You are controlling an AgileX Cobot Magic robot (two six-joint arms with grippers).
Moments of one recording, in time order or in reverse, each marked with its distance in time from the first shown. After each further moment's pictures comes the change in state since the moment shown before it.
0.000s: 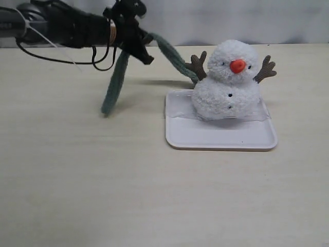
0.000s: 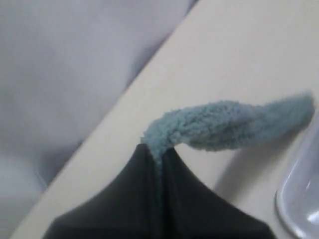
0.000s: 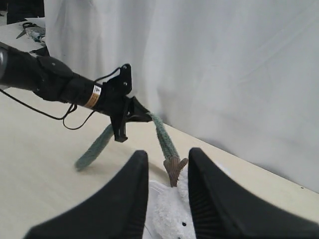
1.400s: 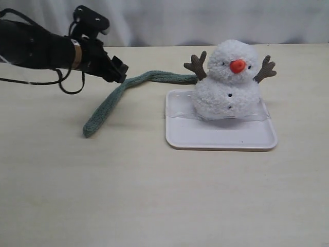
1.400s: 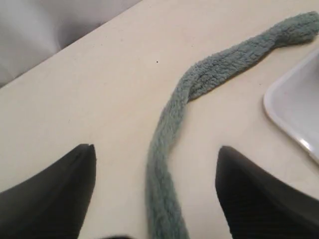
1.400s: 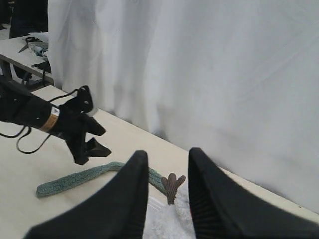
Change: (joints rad) left arm 0.067 -0.212 0.409 -0.146 0.101 -0.055; right arm 0.000 0.000 -0.013 0.000 -0.045 -0.021
